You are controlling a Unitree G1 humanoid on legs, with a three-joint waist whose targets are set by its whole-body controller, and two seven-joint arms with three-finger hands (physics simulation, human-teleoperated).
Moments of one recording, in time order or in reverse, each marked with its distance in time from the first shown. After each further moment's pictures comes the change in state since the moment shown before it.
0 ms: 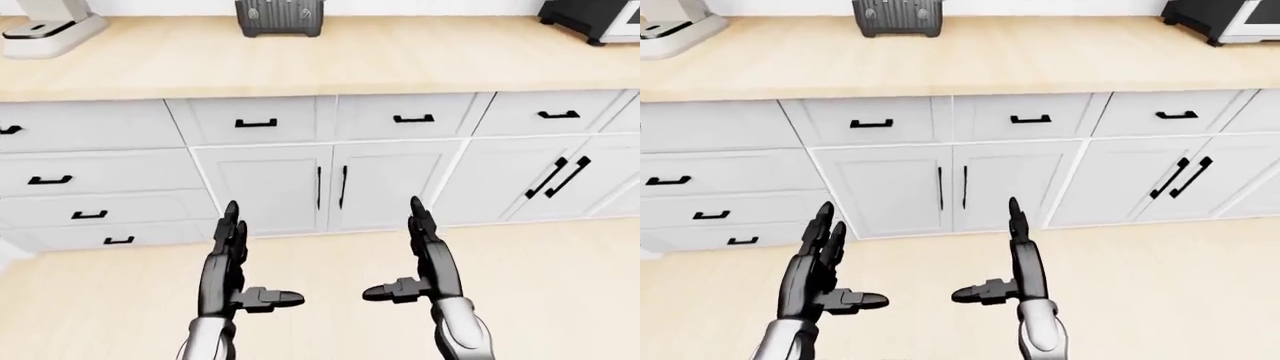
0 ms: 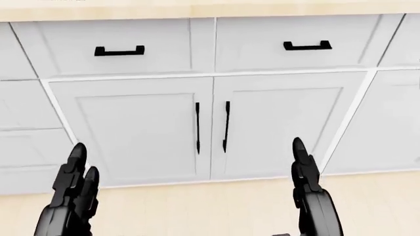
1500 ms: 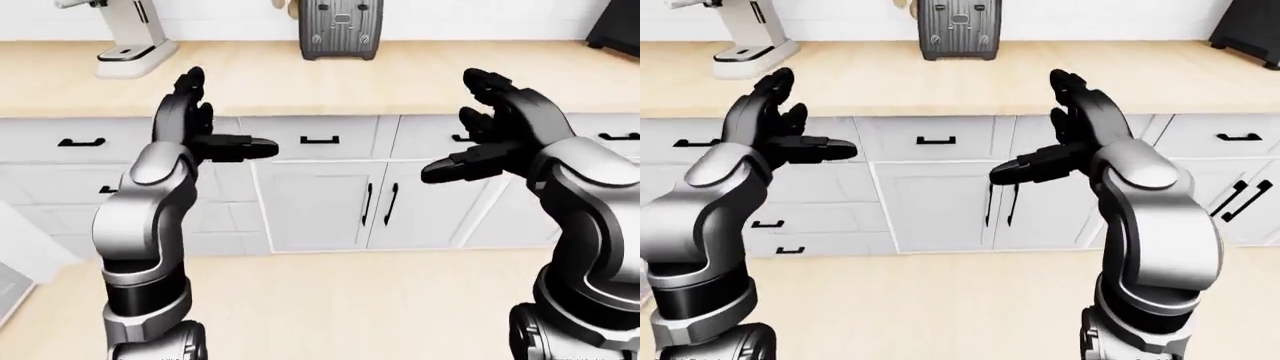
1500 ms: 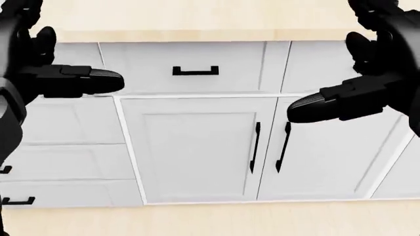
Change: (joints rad) left arm -0.968 0.291 0.180 0.083 -0.094 0.892 0.109; right arm -0.920 -0.430 -0.219 -0.323 0.116 1.283 0.287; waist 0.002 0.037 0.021
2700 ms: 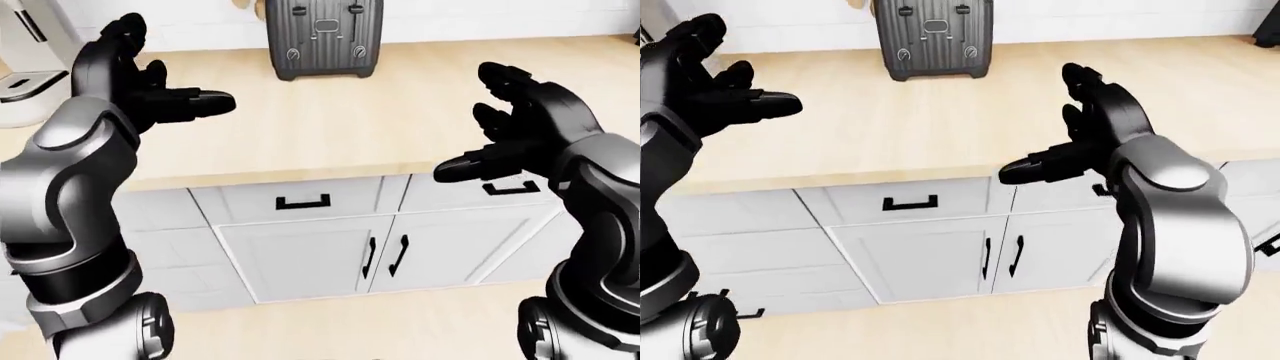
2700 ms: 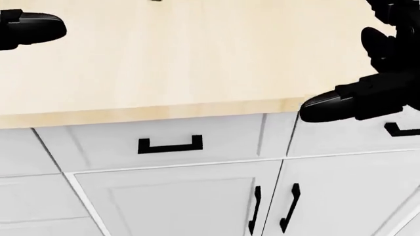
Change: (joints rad) left arm -0.144 0.188 0.113 0.008 -0.219 0.096 0.079; right arm -0.032 -0.045 -0.008 -0.060 -0.065 0.096 0.081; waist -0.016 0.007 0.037
